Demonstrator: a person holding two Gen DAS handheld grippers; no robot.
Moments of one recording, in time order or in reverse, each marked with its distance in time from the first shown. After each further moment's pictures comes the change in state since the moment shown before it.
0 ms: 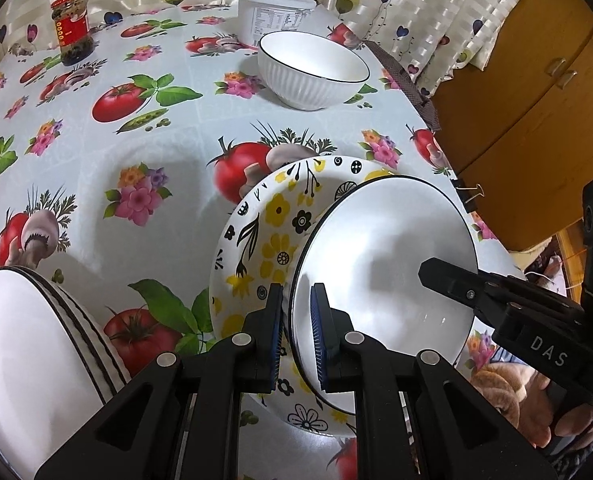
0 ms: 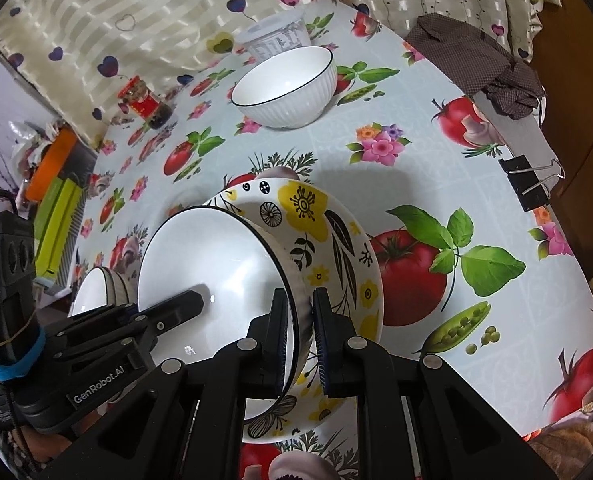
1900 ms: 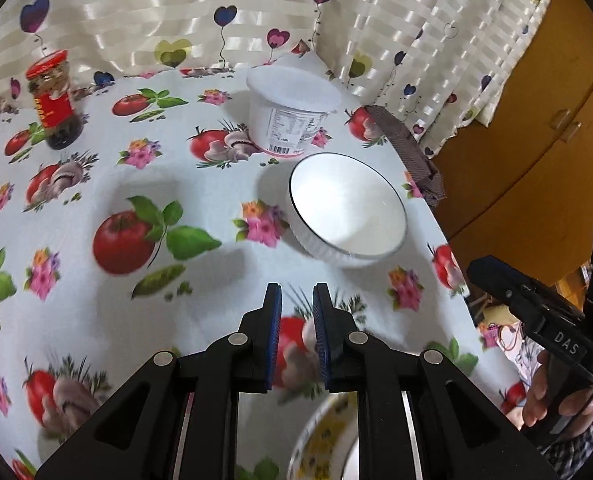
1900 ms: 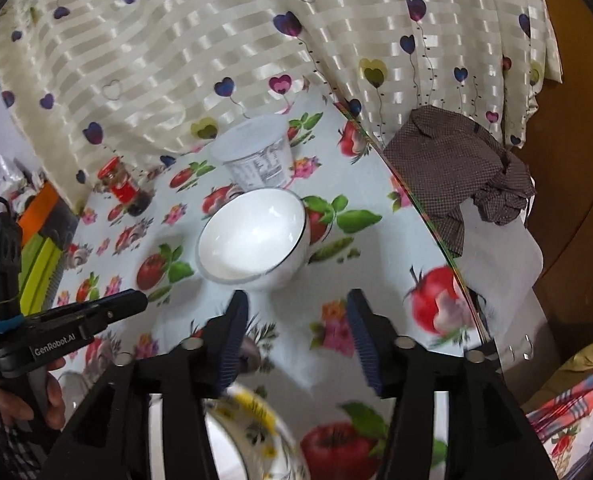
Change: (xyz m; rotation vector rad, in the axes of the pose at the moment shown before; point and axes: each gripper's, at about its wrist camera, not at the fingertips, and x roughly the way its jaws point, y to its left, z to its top) left arm 0.004 0.040 0.131 0.003 -0.135 -0.033; right arm -0.007 -0.016 0.120 -0.065 -0.239 -0.080
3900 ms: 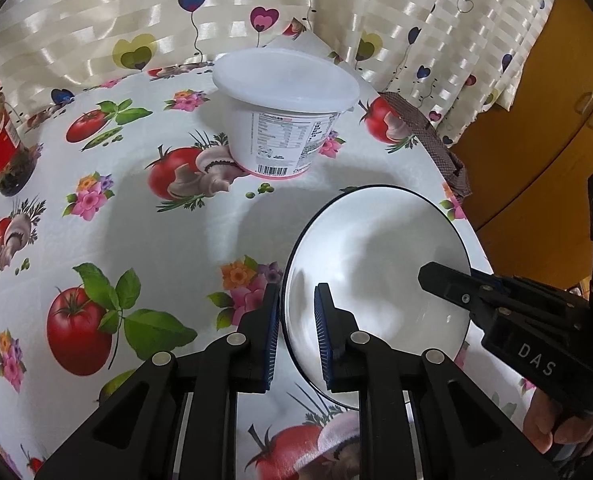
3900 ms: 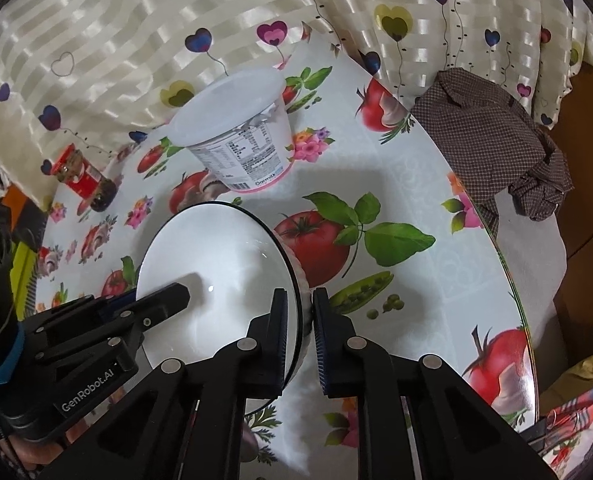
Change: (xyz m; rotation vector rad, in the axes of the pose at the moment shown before) left arm 0.079 -0.008 0.049 0.067 0.041 0.055; right arm 0.111 0.007 0.048 0.012 0.160 -0.011
